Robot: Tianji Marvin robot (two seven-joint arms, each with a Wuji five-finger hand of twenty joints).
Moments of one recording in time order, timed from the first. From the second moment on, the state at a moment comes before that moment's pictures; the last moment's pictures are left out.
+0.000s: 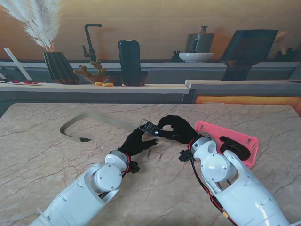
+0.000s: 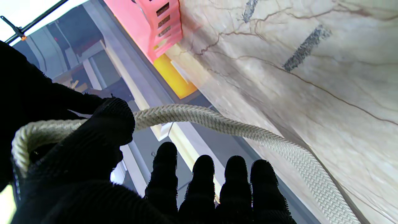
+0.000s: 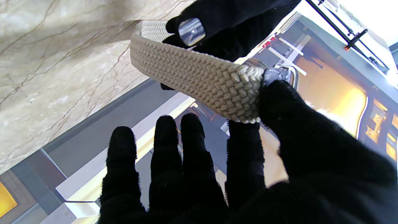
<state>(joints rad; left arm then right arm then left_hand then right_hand) 1.26 -1.26 -0.82 -1.27 0.20 -0.06 0.23 -1.41 -1.13 1.10 -1.57 -0.35 -0.08 0.01 0.69 -0.37 0.48 -0.06 0.26 0.05 0.43 0.33 0.24 0.14 0.27 0.25 0.17 0.16 0.26 0.33 -0.02 0.06 0.51 0.27 0.64 -0.51 0.75 -0.15 0.79 -0.14 0.94 0.41 0.57 0.14 0.48 0.33 0.51 0.09 0.29 0.45 0.18 0.25 0.71 0.64</state>
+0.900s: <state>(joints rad) 1.26 -1.32 -0.78 -1.23 0.12 -0.13 0.34 -1.37 -1.19 1.08 -1.54 -0.23 0.06 -0.13 1.17 -0.13 0.00 -0.06 0.49 0.02 0.75 0.44 0.57 0.07 0.36 0.29 0.29 0.13 0.38 0.32 0.00 0.09 0.69 0.34 0.64 -0.51 0.74 -0.15 0.79 -0.12 0.95 0.42 0.57 0.15 0.50 0.35 0.51 0.09 0.33 0.46 0.18 0.25 0.71 0.64</state>
